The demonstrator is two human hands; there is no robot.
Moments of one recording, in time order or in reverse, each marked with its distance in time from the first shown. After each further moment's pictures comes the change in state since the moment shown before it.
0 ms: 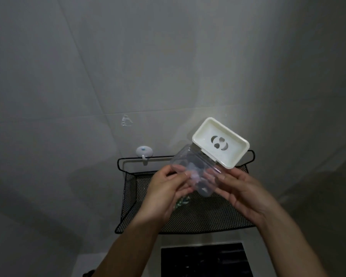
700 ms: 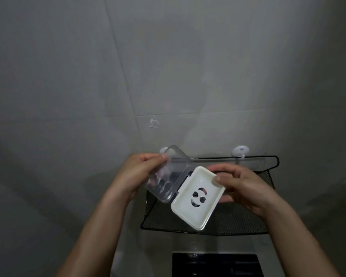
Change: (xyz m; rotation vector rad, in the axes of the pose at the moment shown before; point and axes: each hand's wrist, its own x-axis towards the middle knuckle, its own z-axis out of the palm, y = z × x) left_hand -0.006 0.080 -0.088 0.470 0.103 0.148; right_hand 0.013 0.007 0.045 -0.486 -0.139 0.013
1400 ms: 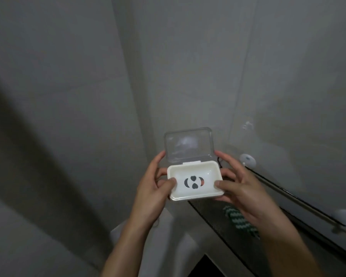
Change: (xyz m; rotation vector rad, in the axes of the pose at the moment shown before) left_hand -0.146 -0.037 0.030 -0.035 0.918 0.164; right_hand 0.053 -0.011 0.095 -0.098 -0.666 -0.015
